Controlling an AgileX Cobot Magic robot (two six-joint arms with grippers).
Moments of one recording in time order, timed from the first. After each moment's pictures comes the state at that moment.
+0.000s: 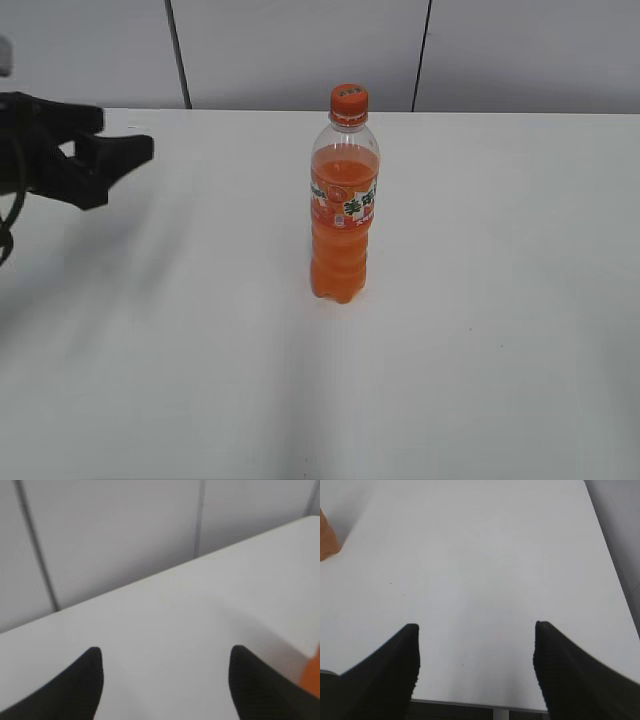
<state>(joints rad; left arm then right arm) 0.00 1.51 -0.59 0.86 -0.73 -0.51 0.07 -0.01 -0.44 -0.03 1.02 -0.14</state>
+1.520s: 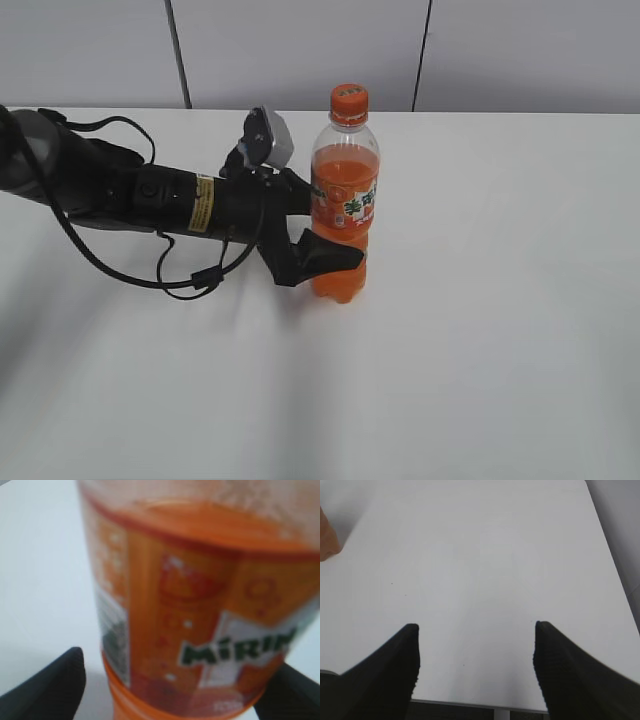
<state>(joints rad) -0.38 2.17 -1.16 1.37 -0.89 -0.78 0.07 -0.01 -0.44 -0.02 1.02 -0.14</state>
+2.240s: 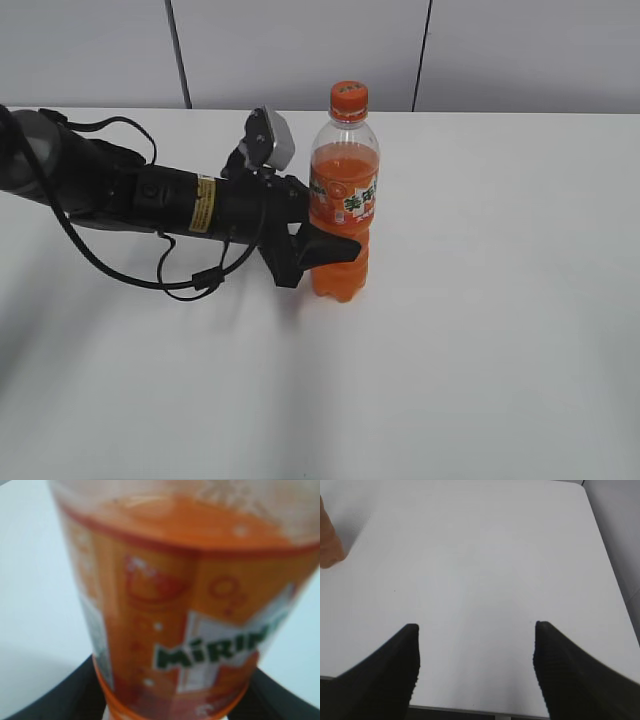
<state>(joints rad) -0.38 2.17 -1.16 1.37 -0.89 -0.78 0.07 -0.01 -0.45 -0.02 1.02 -0.14</state>
